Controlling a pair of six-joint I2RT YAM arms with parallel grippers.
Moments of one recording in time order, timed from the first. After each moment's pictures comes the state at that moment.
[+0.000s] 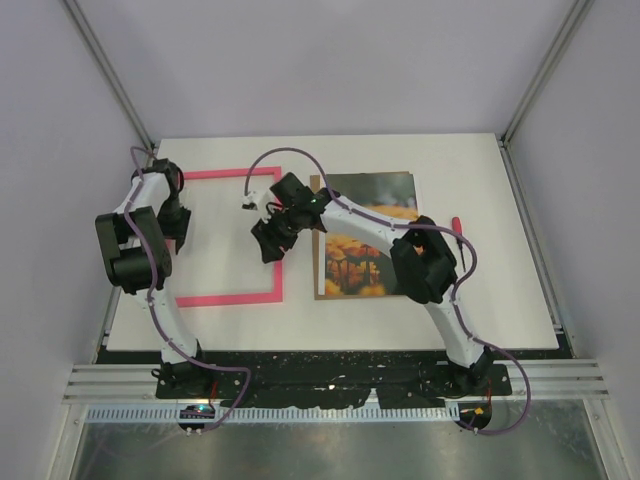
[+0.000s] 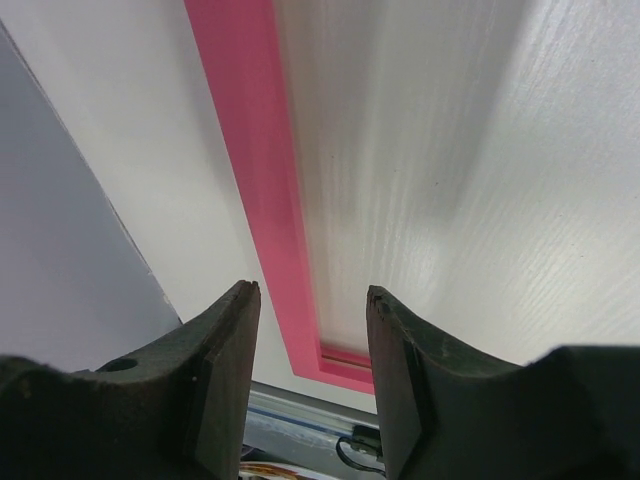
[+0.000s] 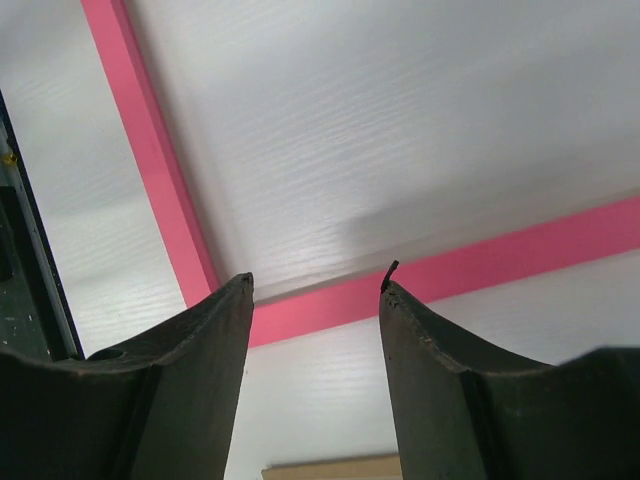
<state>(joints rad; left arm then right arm) 0.20 2.02 1.55 -1.03 -0.25 0.21 0.85 2.27 1.91 -0.54 -0.50 -0.12</state>
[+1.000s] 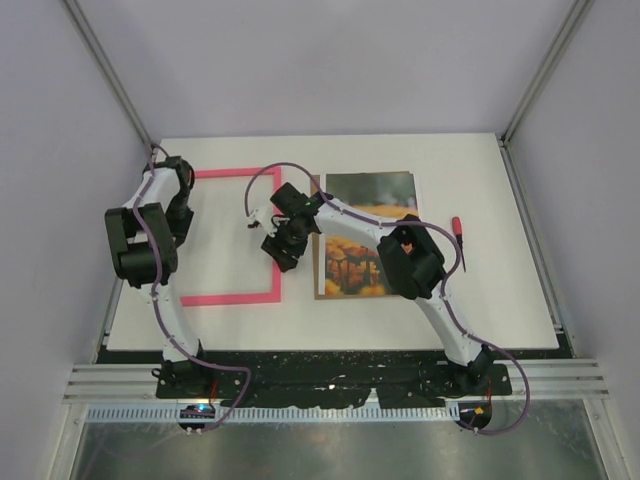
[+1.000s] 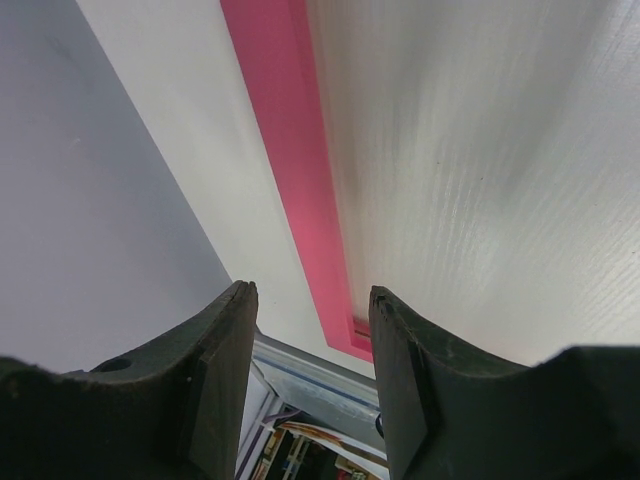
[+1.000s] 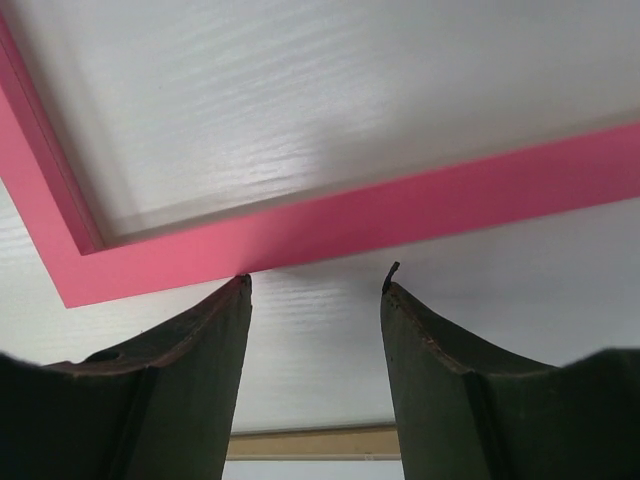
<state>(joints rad) 0.14 2.07 1.62 -1.10 -0.44 0.22 0.84 2.31 1.90 -0.71 -0.39 -0.35</state>
